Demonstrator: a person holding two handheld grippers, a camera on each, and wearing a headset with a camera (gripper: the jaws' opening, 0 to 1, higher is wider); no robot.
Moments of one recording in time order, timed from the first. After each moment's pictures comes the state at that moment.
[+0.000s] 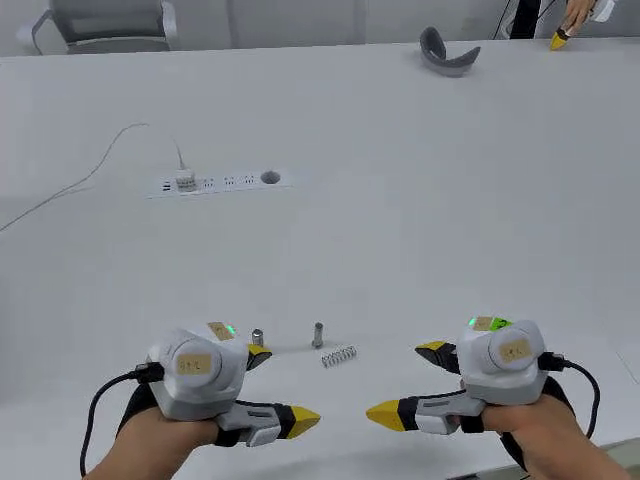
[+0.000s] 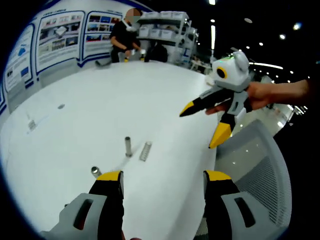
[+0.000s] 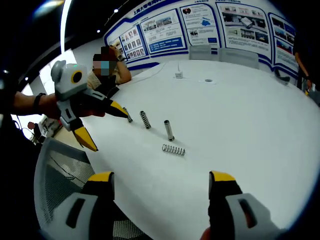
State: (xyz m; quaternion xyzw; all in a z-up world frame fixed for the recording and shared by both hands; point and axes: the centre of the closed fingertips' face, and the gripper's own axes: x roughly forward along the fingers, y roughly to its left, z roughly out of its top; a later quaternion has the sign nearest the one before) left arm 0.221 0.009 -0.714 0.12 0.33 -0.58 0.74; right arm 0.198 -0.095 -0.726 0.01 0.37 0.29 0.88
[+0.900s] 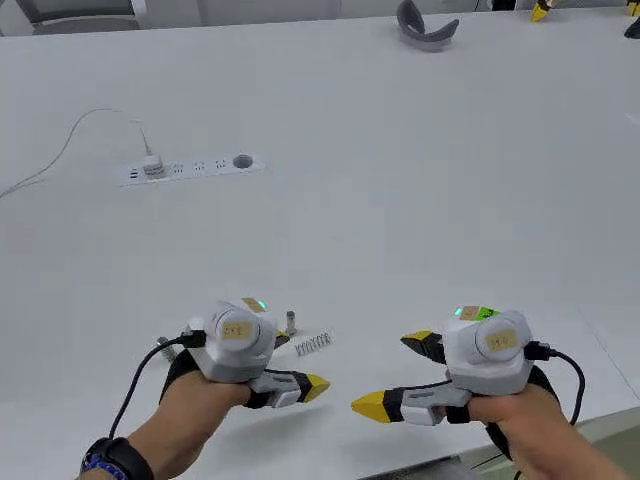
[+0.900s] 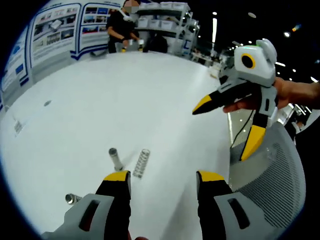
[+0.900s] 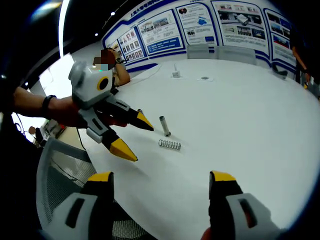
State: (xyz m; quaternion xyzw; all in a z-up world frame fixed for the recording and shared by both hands) left arm 0.240 -0.048 -0.760 0.14 0.36 -0.57 0.73; right arm 0.192 -0.109 -0.729 0.03 0.37 0.29 0.88
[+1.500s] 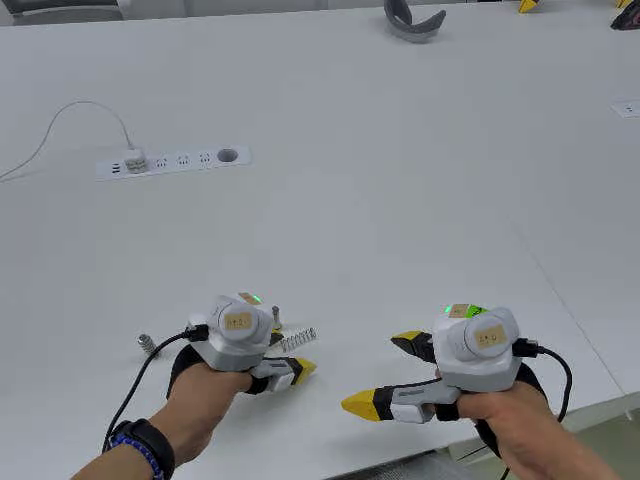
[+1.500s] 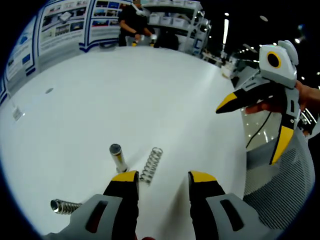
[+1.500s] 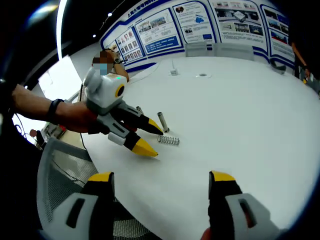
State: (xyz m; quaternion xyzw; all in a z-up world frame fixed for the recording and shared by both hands) left arm 0.258 -0.058 -0.792 0.13 0.37 -0.53 0.75; right arm 0.186 -0.114 -0.733 0.04 0.38 0.29 0.88
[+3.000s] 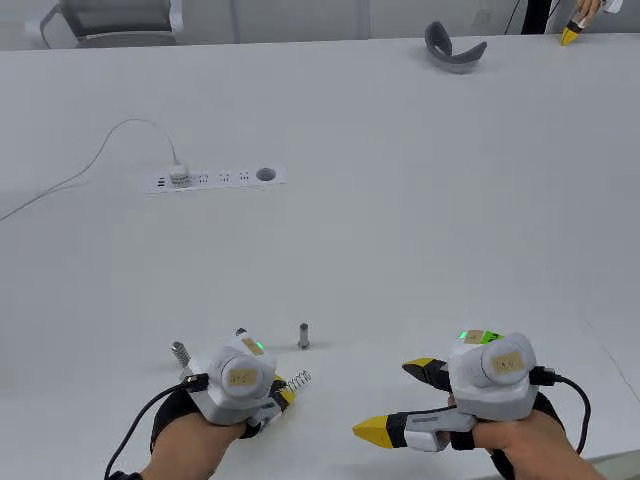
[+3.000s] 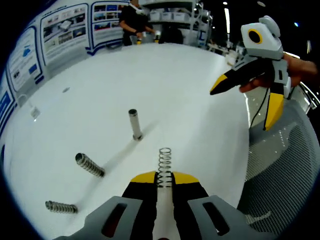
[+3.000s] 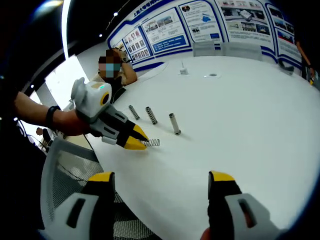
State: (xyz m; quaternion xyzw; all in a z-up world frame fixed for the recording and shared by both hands) left arm 0.240 0.009 -0.783 0.18 0.37 -0.49 0.77; right arm 0.187 -0.091 -0.733 0.05 0.38 0.33 0.87
